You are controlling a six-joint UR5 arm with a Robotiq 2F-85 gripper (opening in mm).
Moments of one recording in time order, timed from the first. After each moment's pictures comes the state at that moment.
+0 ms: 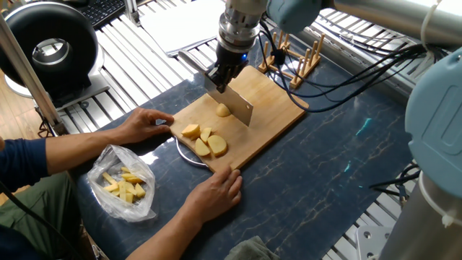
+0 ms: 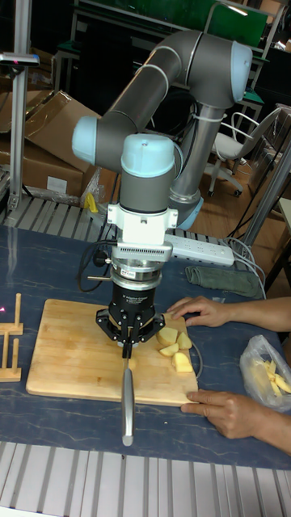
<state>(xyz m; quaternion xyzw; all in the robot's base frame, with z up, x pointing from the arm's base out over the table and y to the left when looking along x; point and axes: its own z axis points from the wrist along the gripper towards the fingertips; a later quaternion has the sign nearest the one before) 0.608 0.009 0.070 -0.02 0.99 0.07 0.08</state>
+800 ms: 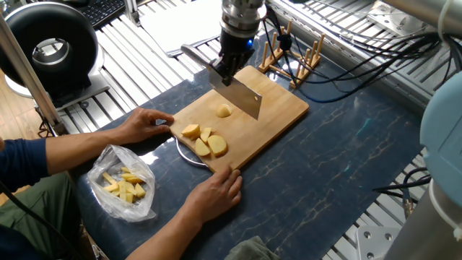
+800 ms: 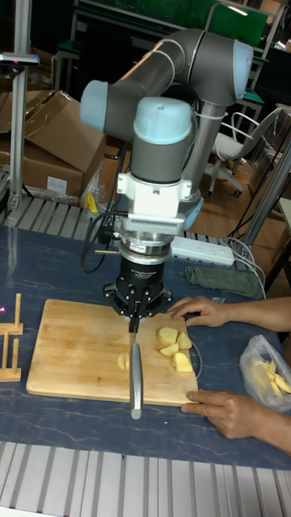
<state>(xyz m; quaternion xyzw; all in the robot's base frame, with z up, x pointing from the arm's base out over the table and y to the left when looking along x) 0.592 0.015 0.116 -0.01 1.00 0.06 0.05</state>
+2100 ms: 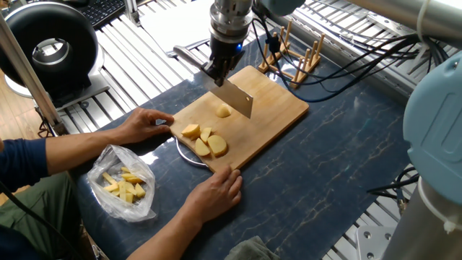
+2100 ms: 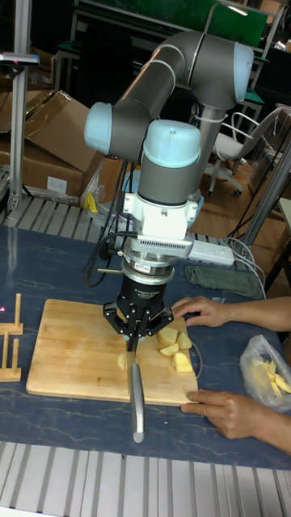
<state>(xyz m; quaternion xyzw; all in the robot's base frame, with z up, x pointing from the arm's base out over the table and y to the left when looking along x) 0.617 0.015 0.089 -0.03 1.00 0.04 0.07</state>
